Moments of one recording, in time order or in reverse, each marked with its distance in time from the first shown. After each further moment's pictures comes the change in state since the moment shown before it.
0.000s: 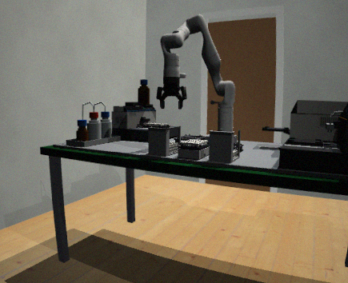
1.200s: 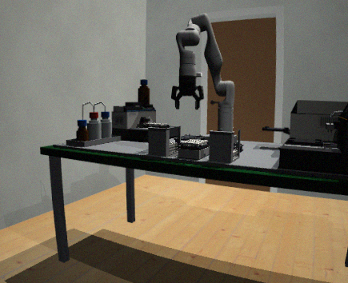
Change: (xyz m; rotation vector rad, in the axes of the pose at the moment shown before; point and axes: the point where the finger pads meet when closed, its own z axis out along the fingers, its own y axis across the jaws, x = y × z) arm -0.022 0.093 0.000 0.000 -0.001 -0.041
